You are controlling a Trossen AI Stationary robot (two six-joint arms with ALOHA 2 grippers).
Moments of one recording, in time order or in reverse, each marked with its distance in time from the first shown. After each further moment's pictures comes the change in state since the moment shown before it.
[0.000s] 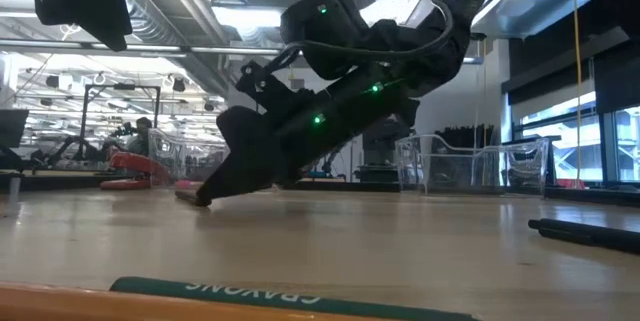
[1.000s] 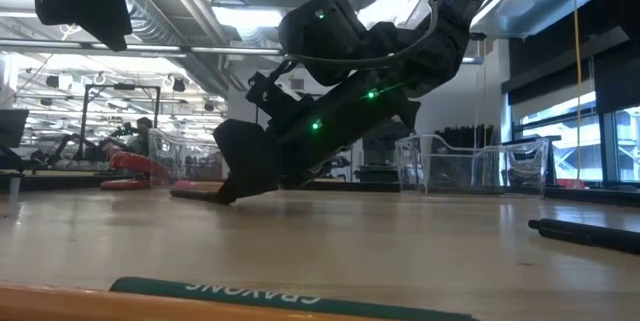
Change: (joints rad) left arm 0.000 0.000 0.000 0.000 0.000 0.002; right arm -0.001 0.000 0.001 -0.046 0.207 0.104
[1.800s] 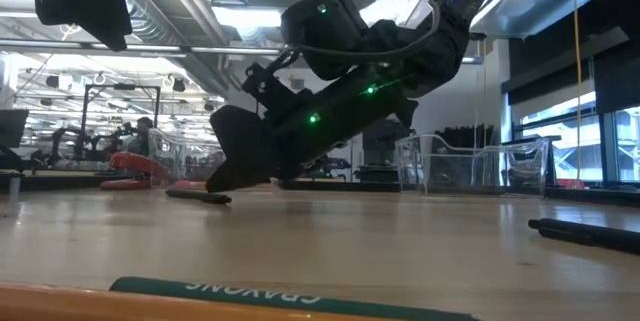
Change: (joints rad) left arm 0.000 0.000 0.000 0.000 0.000 0.001; right arm -0.010 0.000 -0.001 0.061 -0.073 -0.025
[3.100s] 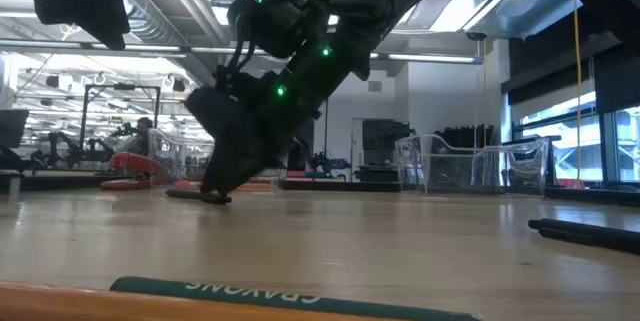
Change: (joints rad) left arm -0.005 0.000 0.000 0.000 0.000 0.008; right arm -0.055 0.038 0.351 -0.627 -0.168 0.153
